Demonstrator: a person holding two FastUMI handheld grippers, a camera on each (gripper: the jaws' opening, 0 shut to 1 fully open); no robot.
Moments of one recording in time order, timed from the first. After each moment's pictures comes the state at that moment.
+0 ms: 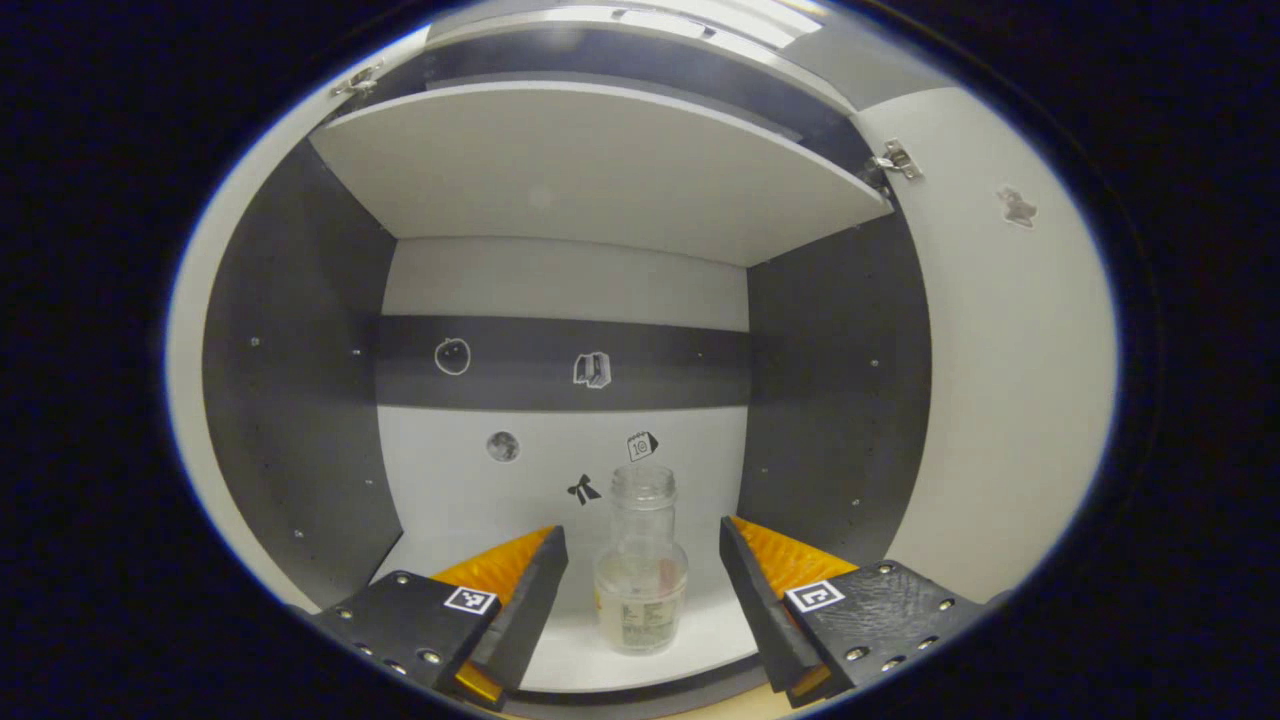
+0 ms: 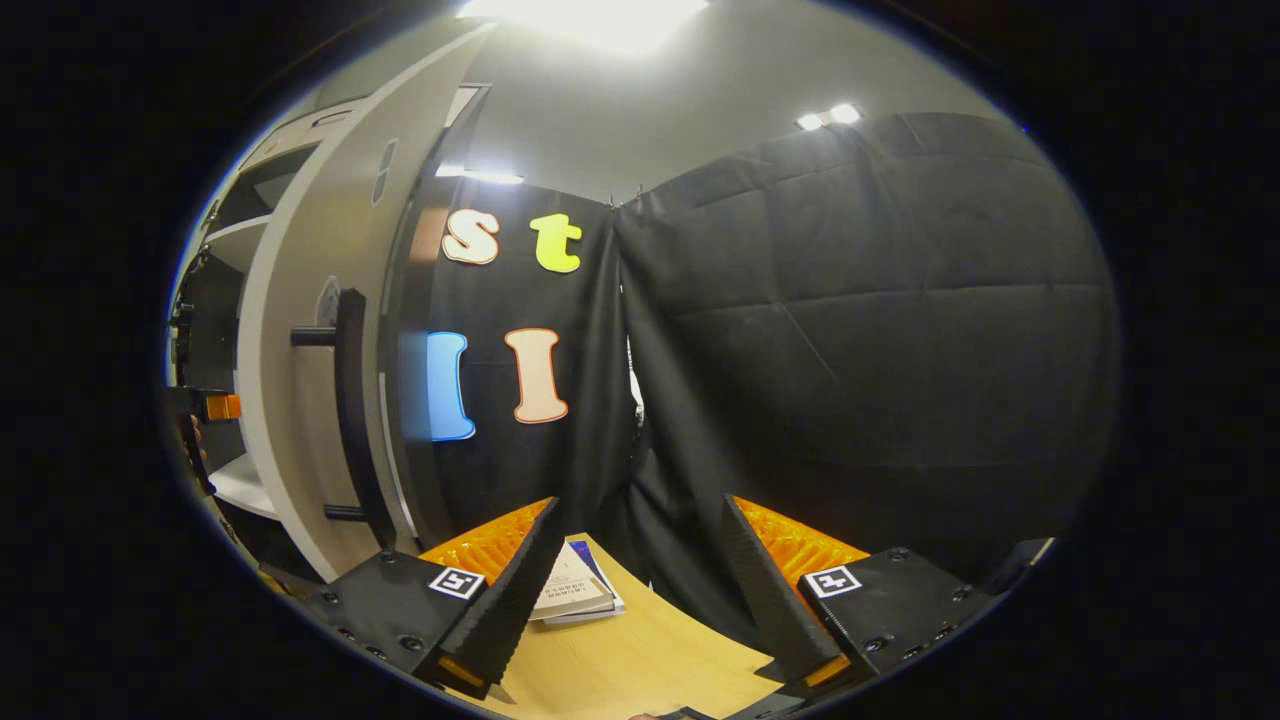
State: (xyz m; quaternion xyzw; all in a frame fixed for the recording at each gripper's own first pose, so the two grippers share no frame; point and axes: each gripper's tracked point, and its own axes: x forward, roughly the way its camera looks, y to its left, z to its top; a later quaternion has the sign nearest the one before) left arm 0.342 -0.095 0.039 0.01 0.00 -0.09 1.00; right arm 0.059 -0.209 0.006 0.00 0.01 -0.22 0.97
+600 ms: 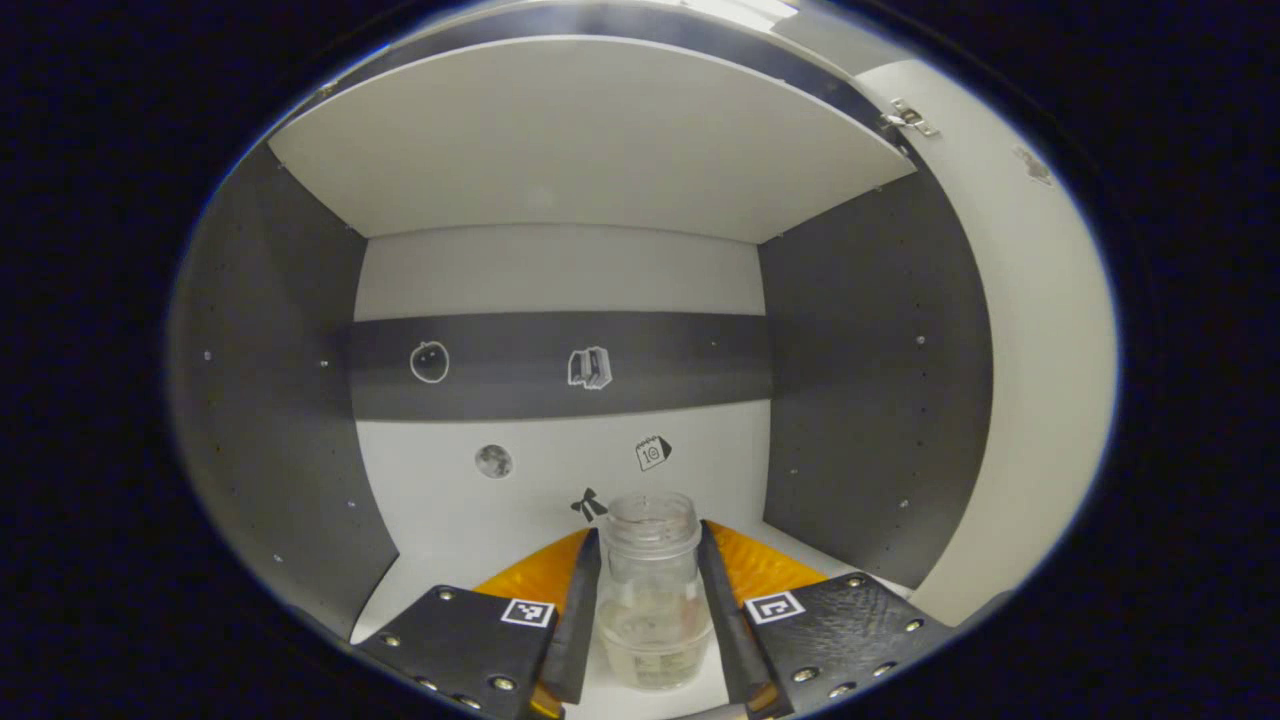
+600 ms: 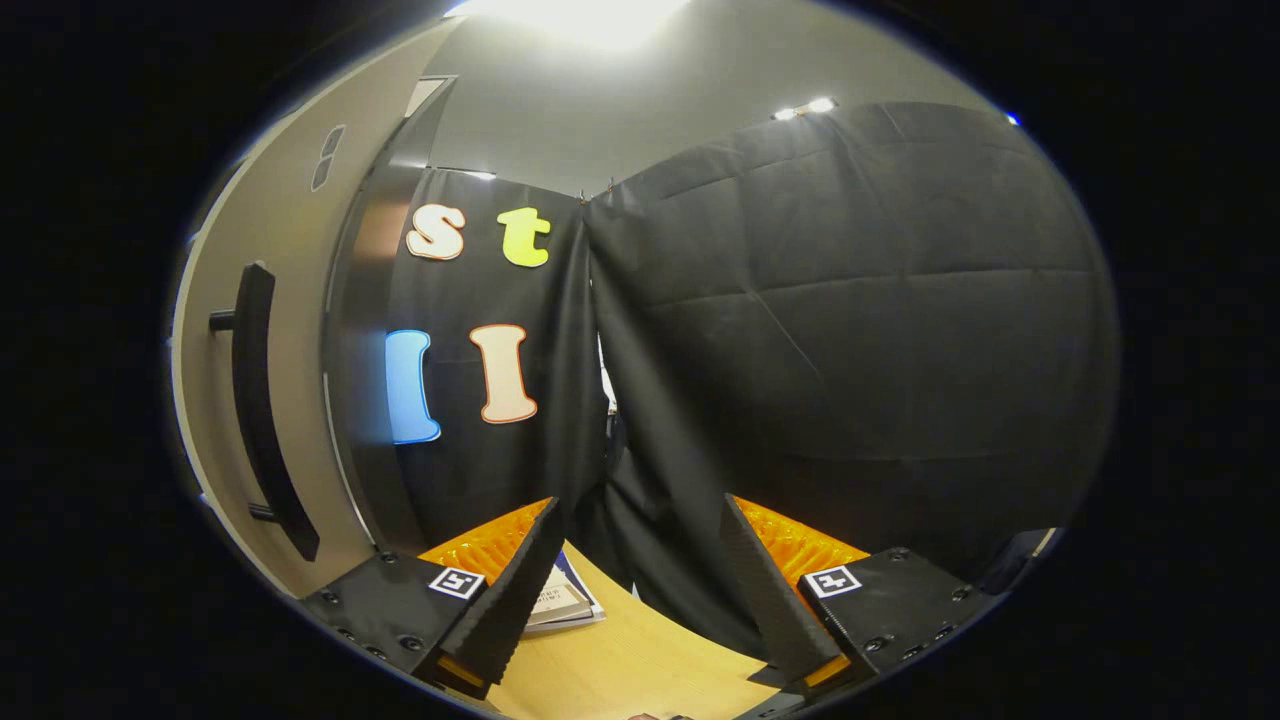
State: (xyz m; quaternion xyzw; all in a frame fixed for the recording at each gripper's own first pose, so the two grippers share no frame) left arm 0.388 -0.097 0.033 0.04 0.00 -0.07 1.00; right arm 0.076 -0.241 -0.001 0.01 0.01 -0.26 0.97
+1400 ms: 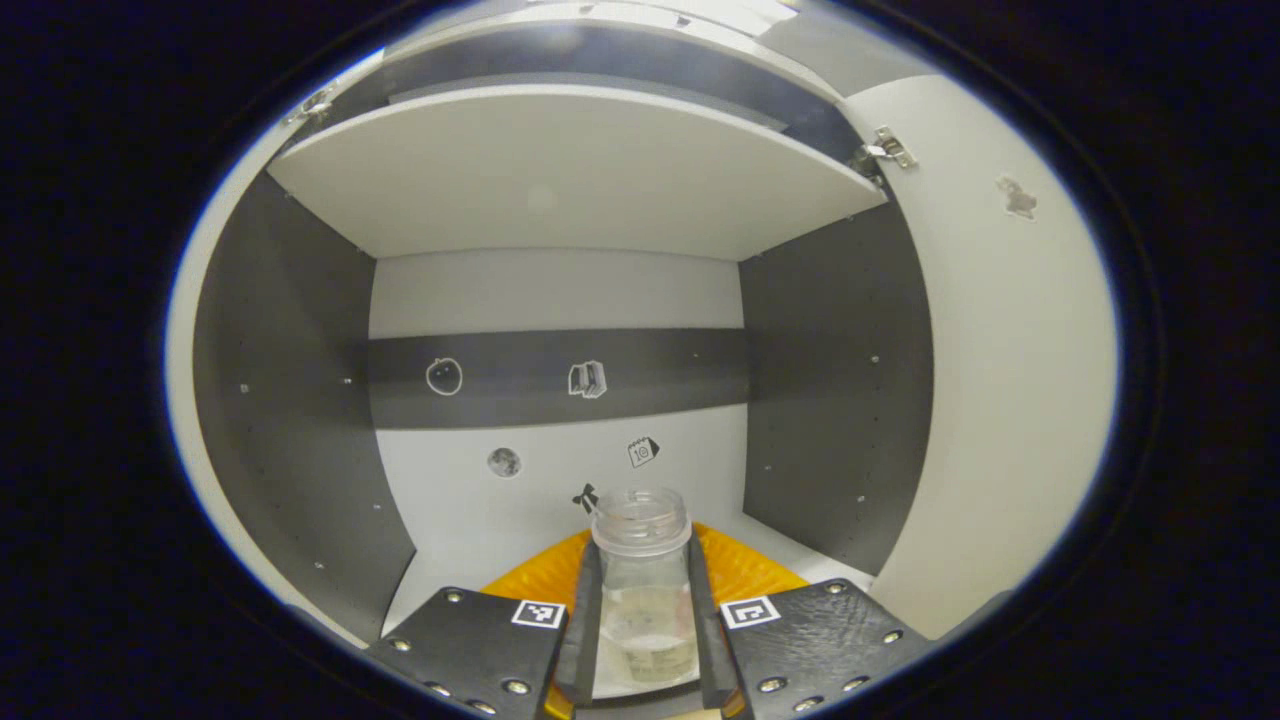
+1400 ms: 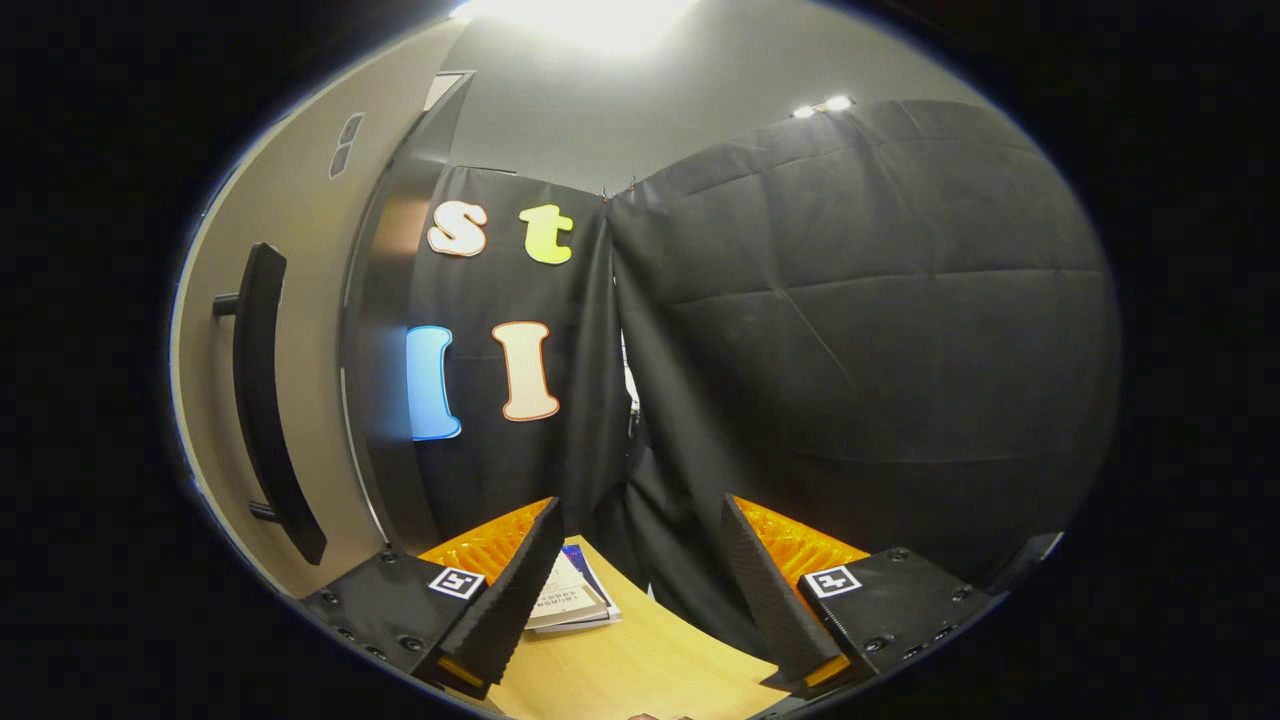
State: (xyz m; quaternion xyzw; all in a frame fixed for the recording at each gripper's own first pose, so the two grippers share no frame) left arm 0.325 -0.092 0.060 0.04 0.01 -0.10 0.99; right arm 0.089 -0.225 -0.004 0.01 0.01 -0.22 0.97
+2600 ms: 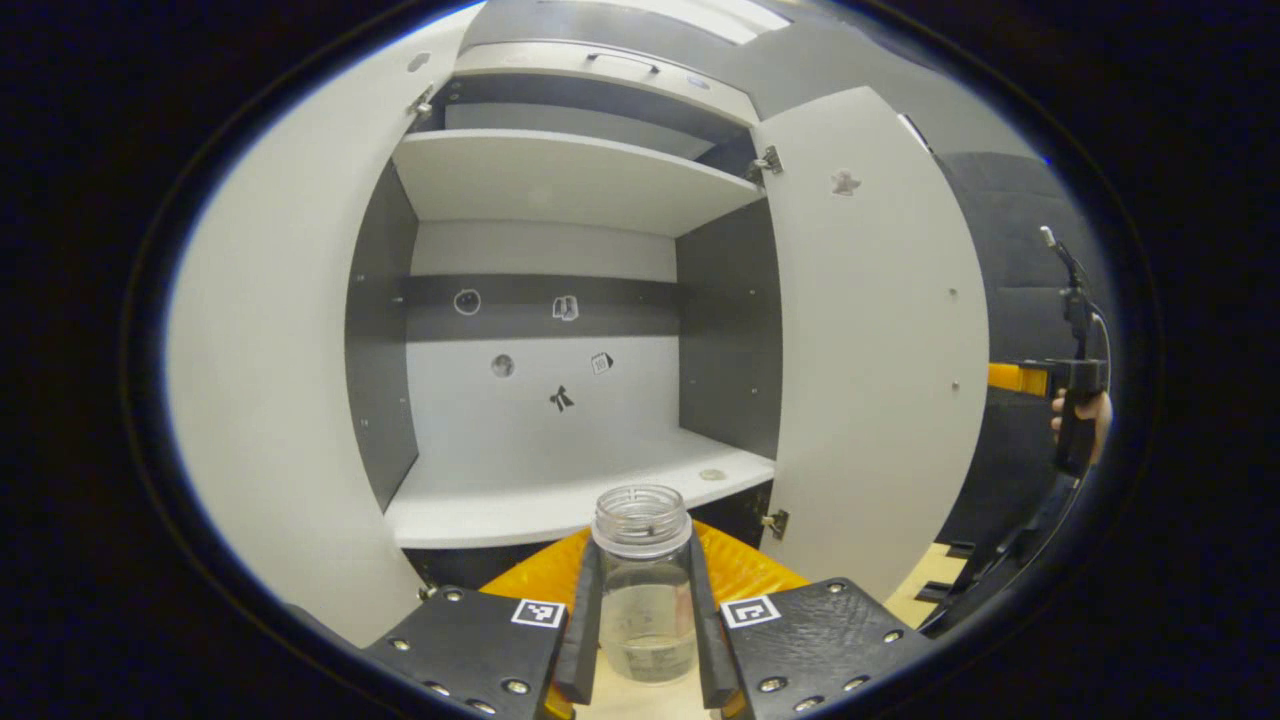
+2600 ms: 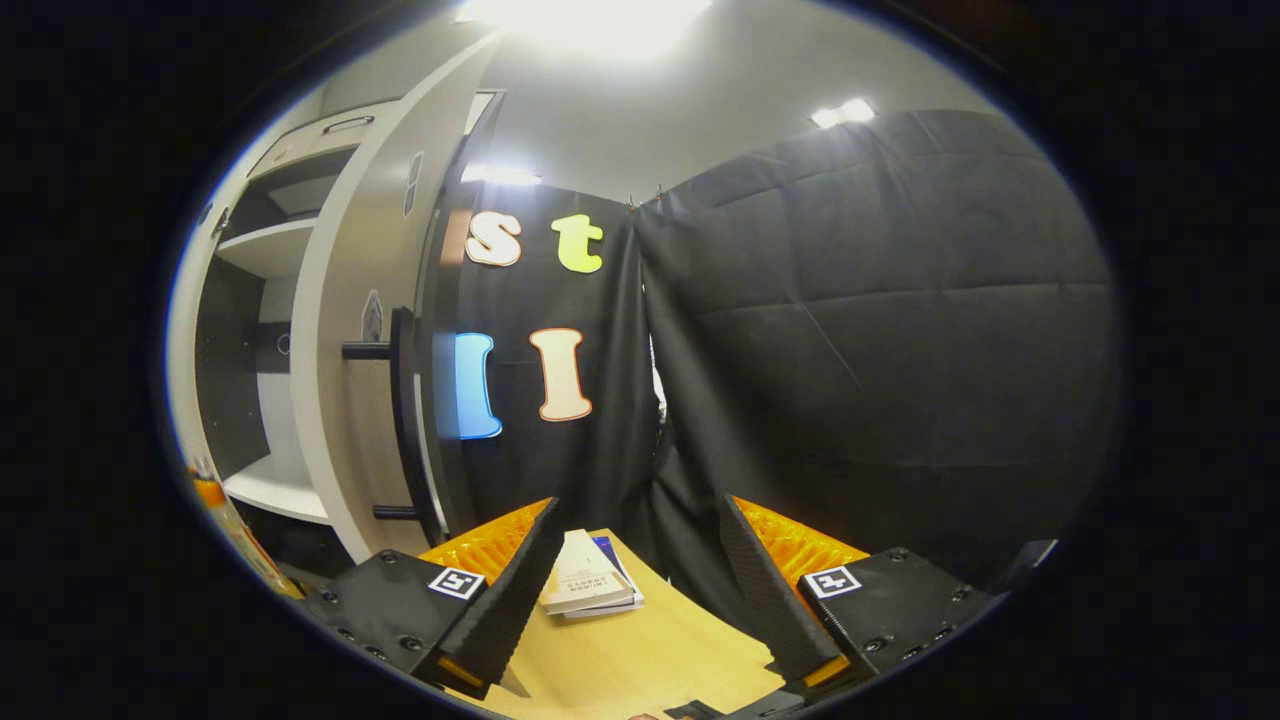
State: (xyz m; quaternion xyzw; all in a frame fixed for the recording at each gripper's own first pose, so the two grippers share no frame) left arm 0.135 -0.068 -0.060 0.02 0.04 -0.16 0.99; right arm 0.038 -0.176 0.015 0.01 0.02 -0.19 0.98
